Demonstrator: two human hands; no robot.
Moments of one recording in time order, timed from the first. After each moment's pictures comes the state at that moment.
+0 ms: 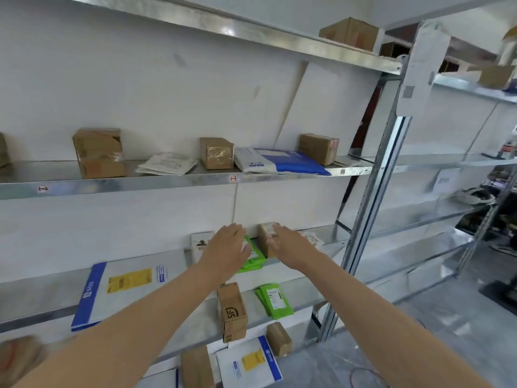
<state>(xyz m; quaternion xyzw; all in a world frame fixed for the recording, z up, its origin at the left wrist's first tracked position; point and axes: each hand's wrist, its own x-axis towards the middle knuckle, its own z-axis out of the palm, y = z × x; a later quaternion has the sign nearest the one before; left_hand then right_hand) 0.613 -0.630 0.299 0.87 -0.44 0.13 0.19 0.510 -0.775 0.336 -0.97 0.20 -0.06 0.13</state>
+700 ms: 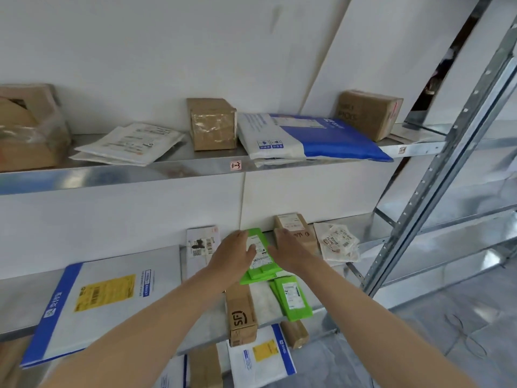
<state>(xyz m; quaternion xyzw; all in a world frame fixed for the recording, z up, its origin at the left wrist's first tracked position) 0.770 -0.750 0.205 0.90 -0.35 -0.03 0.27 0.701 -0.888 0.229 -0.95 0.21 0.04 0.22</state>
